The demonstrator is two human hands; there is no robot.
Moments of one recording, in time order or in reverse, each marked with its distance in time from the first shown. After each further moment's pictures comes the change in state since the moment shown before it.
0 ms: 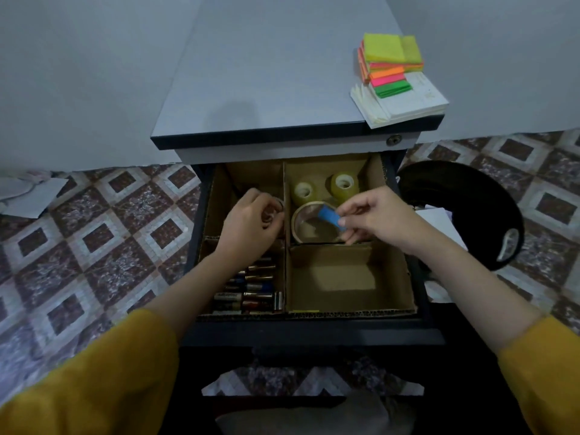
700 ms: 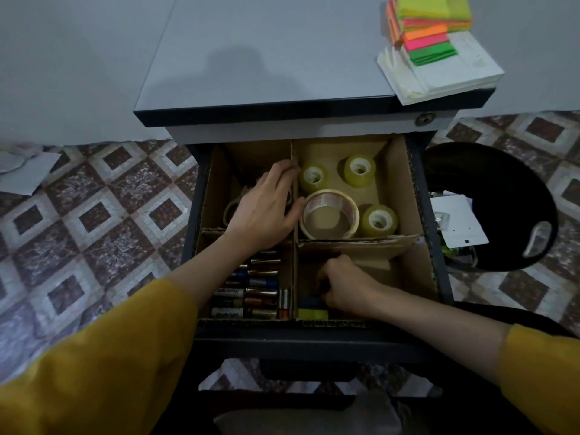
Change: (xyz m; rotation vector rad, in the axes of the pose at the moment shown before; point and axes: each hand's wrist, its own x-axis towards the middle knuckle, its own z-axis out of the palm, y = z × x) left_hand 0.025 -0.014 0.025 0.161 -0.153 0.109; right_hand 0.013 0.062 0.085 -0.712 -0.325 0.107
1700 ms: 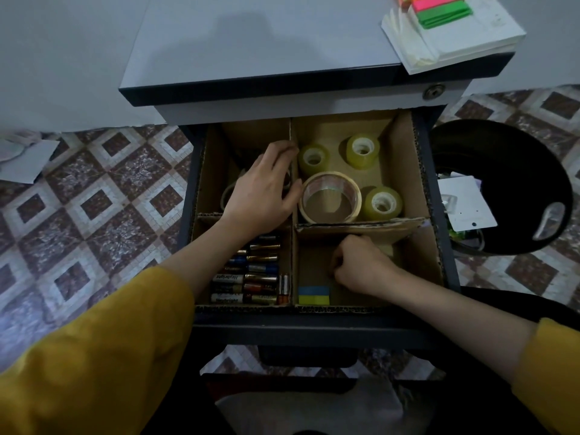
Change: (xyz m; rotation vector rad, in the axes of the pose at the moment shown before) left_hand 0.000 -0.001 0.002 -0.001 0.041 0.013; right_hand -0.004 0.005 -0.008 0.082 0.047 0.243
